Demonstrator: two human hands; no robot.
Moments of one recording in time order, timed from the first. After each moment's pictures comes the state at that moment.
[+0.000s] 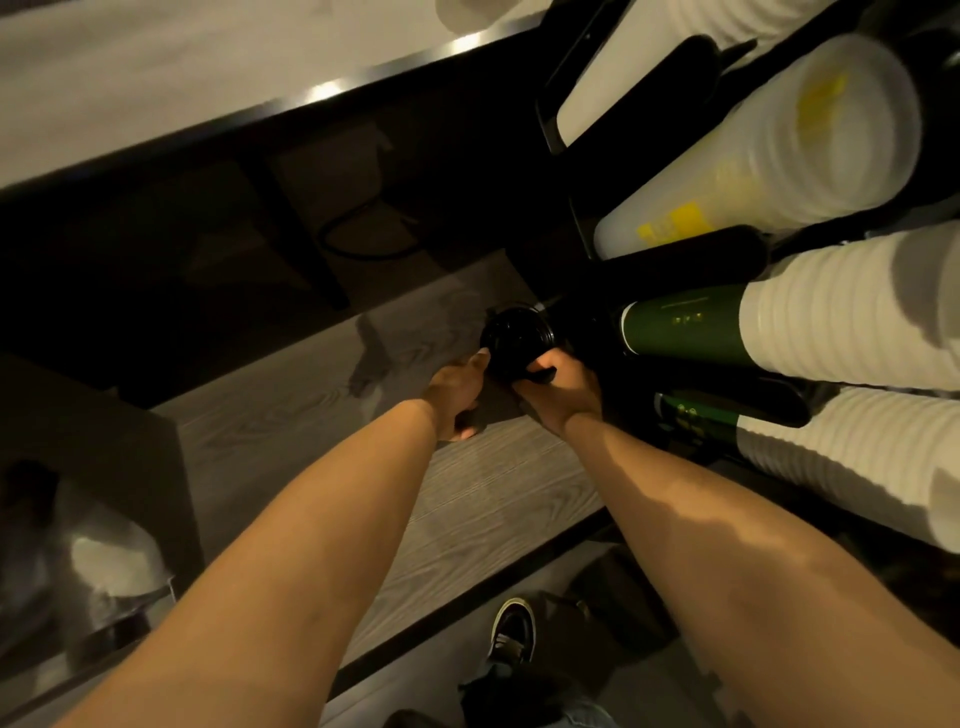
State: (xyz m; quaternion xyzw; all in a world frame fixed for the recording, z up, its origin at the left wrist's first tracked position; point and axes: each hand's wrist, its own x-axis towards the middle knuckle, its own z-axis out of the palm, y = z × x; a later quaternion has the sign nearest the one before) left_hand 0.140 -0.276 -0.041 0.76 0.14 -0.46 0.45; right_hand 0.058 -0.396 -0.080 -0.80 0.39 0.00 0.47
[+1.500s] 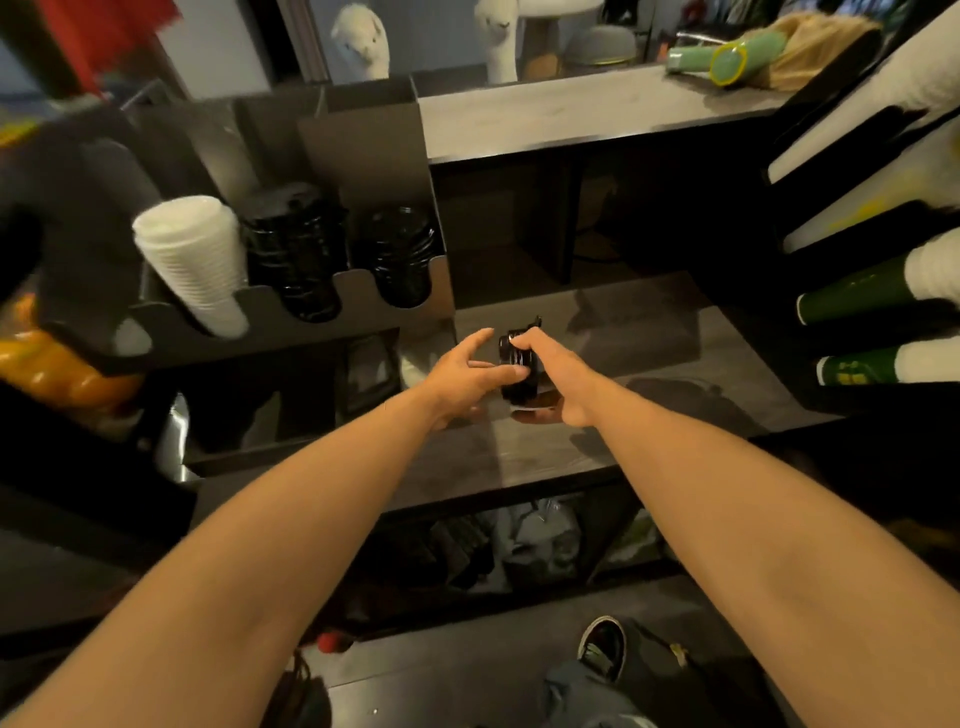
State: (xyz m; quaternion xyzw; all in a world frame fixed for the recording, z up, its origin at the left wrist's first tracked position) left_hand 0.014 0.070 0.062 0.77 -0.04 -0.29 0.57; right_hand -0.010 -0.089 0.046 -0.62 0.24 0.18 0.73
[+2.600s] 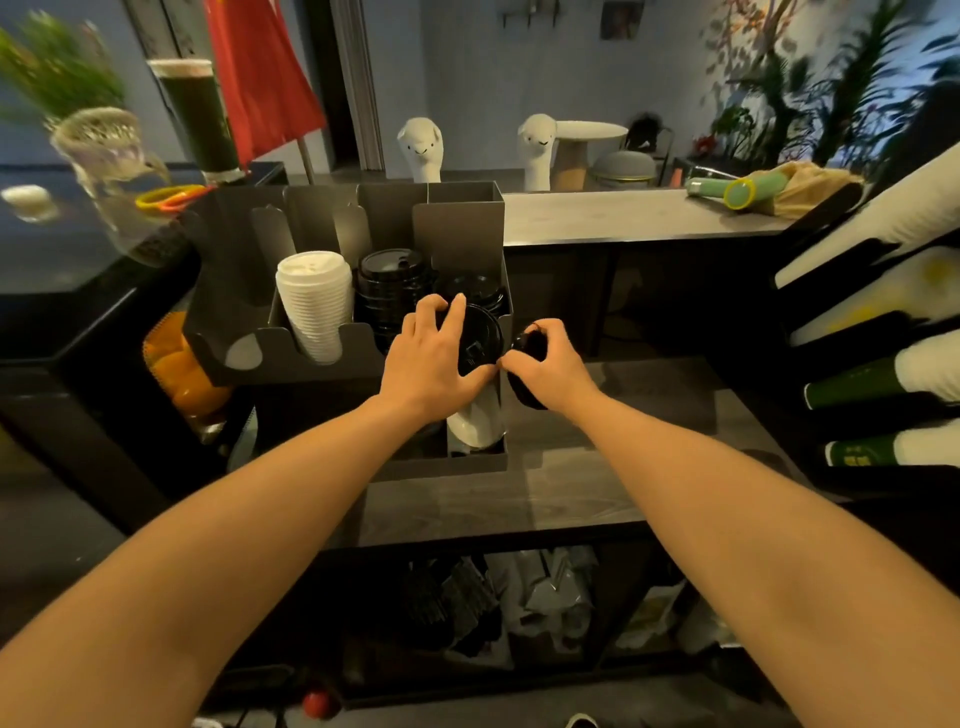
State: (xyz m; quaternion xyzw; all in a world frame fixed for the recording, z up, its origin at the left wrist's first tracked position) left_hand -0.004 0.161 0.140 0.95 -0.19 0.19 0.14; right_hand -0.009 -0.019 0.119 -0.84 0.03 -0.08 0.53
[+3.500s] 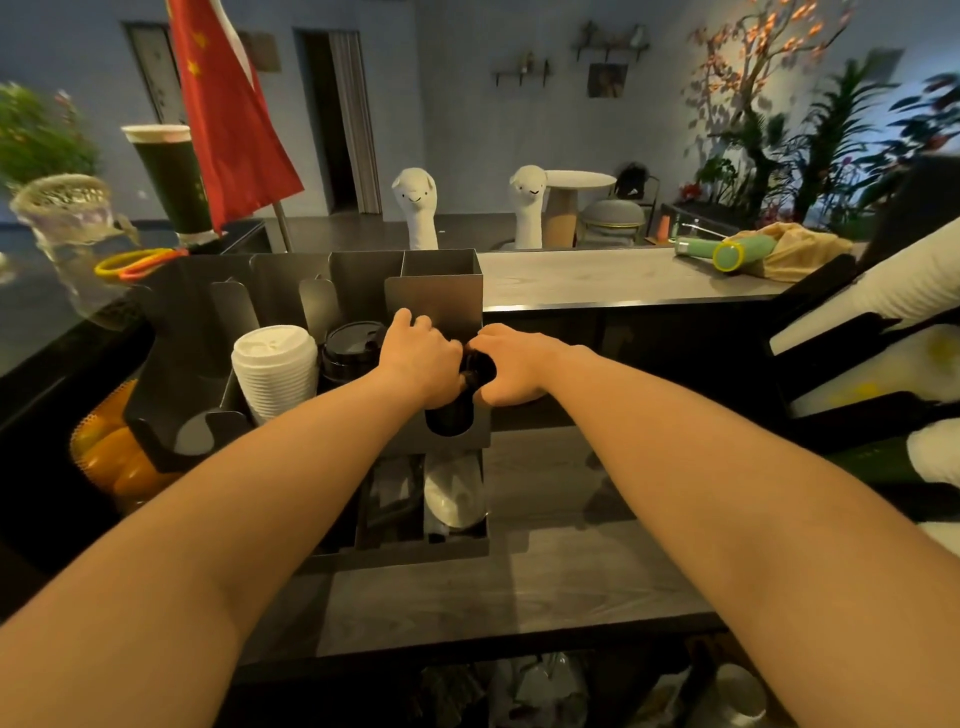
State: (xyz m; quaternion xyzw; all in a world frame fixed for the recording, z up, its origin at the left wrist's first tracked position) left_hand 0.096 0.120 0.207 0.94 -0.20 0.13 -0.23; right_hand 0.087 -0.038 0.216 -0.98 -0.20 0.05 0.05
